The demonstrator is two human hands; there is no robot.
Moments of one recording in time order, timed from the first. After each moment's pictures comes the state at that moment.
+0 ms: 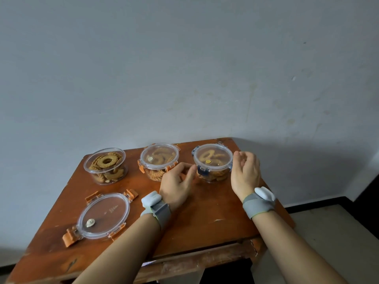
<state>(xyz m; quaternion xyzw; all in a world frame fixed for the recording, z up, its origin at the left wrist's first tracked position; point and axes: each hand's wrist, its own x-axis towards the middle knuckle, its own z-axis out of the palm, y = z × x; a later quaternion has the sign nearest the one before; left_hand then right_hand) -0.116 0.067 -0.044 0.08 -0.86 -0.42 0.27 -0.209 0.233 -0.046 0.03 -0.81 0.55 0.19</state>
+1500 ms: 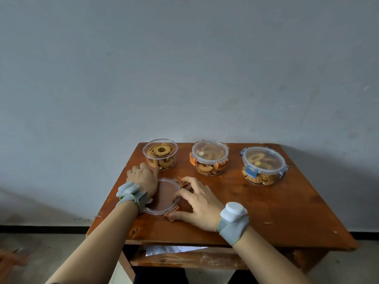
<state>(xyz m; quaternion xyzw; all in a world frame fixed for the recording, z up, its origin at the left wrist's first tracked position) -0.021 -0.110 -0.053 0.45 -0.88 -0.11 0.15 -0.084 0.090 -0.063 0.56 -0.80 0.22 -0.04</state>
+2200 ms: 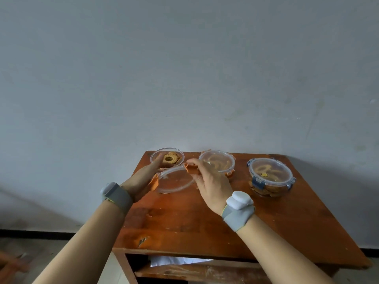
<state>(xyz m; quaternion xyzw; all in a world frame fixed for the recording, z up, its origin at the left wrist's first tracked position) 0.007 -0.119 0.007 0.22 -0.71 -0.66 0.09 -0.106 0.067 -0.015 0.51 -0.76 0.36 0.18</state>
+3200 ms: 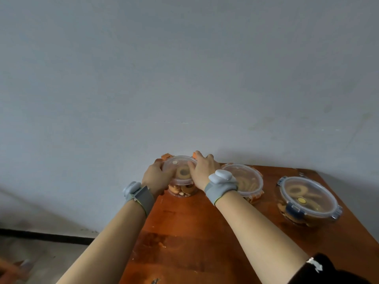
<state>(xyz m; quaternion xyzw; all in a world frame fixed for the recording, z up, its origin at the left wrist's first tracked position) -0.052 -0.173 -0.010 0.39 -0.79 -0.42 0.20 -0.161 -0.069 -0.005 0.34 -0.91 0.22 0.04</state>
